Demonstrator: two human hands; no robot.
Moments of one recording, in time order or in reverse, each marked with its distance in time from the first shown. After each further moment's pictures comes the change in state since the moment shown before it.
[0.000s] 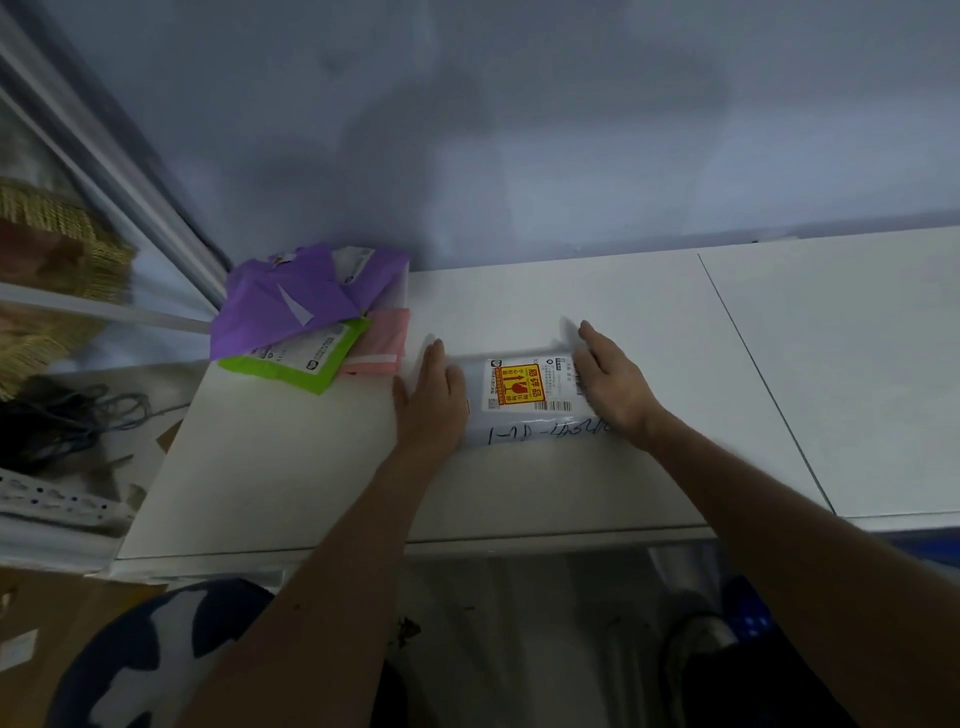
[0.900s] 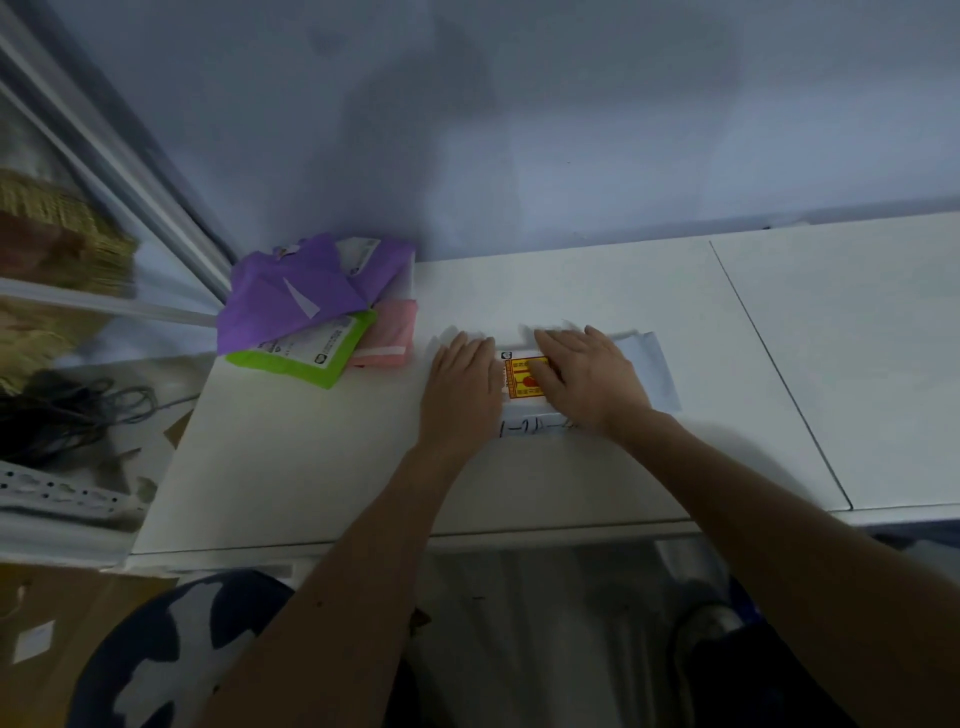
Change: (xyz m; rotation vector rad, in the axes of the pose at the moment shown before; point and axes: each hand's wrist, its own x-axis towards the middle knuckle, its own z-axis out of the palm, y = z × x) left_hand 0.002 0.013 -0.003 0.003 0.120 0.277; right_hand 0.005 -0.012 0.027 -0.632 0.065 -0.420
